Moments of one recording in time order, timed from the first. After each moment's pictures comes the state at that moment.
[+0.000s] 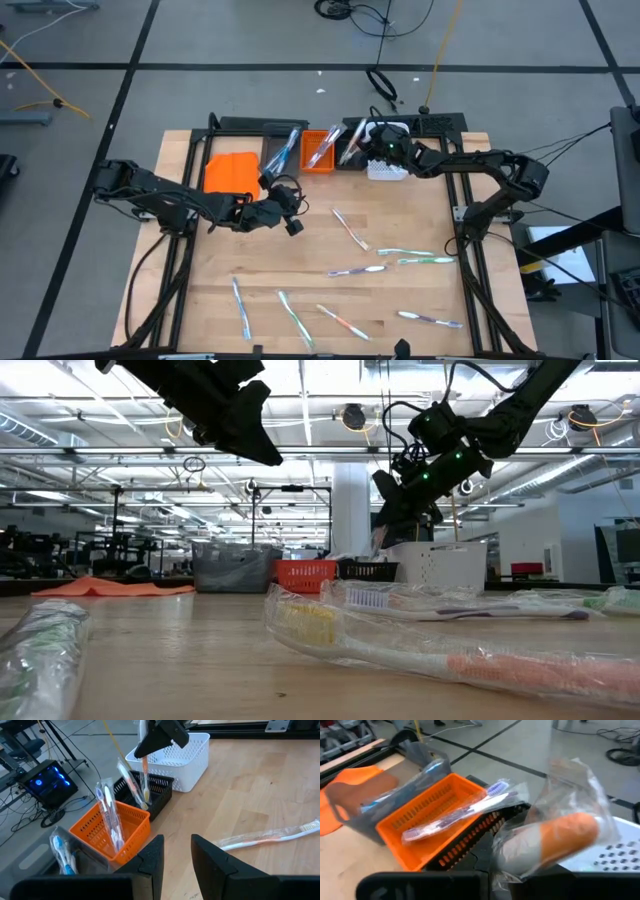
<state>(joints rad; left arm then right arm) -0.15 1.40 0.85 -0.03 -0.72 -0.17 -0.57 1.54 0.74 0.36 0.11 0.25</state>
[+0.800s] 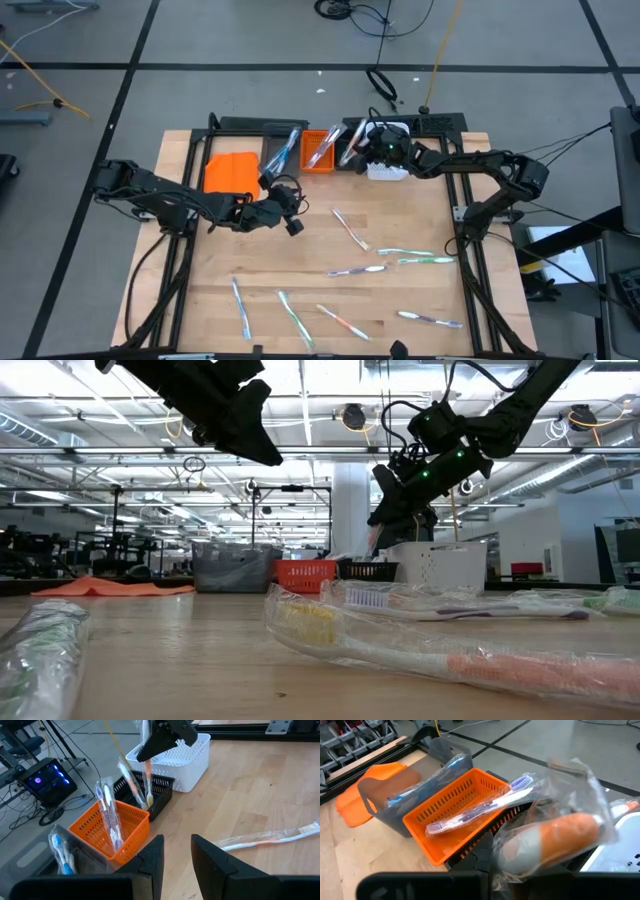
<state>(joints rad) -0.15 1.40 0.85 -0.03 -0.72 -0.18 -0.56 1.54 0.74 0.37 0.02 0.28</state>
